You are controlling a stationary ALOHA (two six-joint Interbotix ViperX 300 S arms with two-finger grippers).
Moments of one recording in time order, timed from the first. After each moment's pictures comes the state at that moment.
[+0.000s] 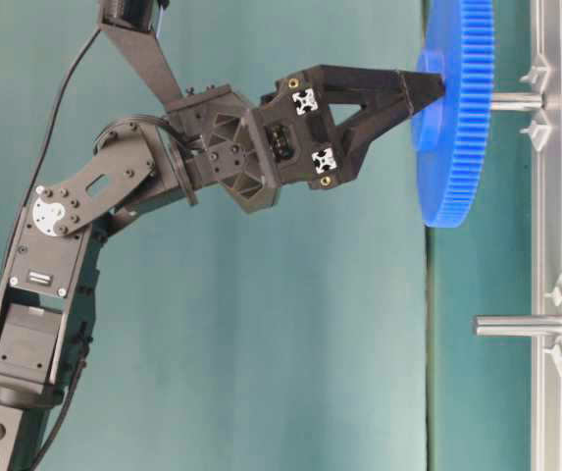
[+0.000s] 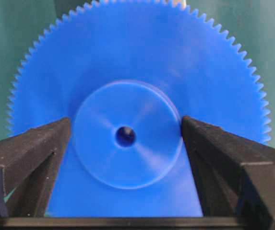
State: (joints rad) left arm 0.13 0.46 -0.28 0.02 0.92 0.27; right arm -0.03 -1.11 1.24 0.05 0.31 0.18
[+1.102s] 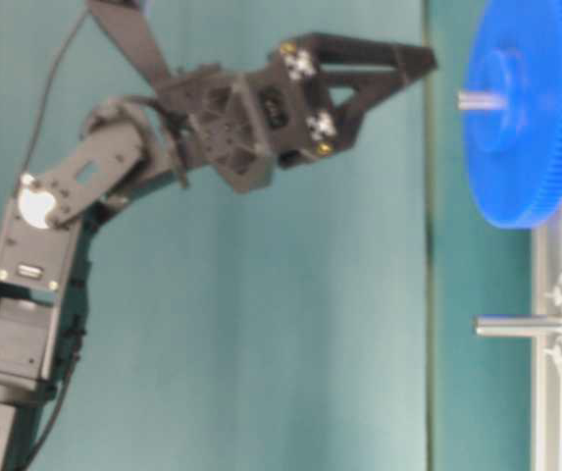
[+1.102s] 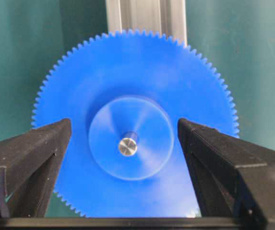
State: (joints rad) left arm 0.11 0.47 -0.31 0.02 0.88 0.22; right arm -0.03 -1.11 1.24 0.05 0.31 0.18
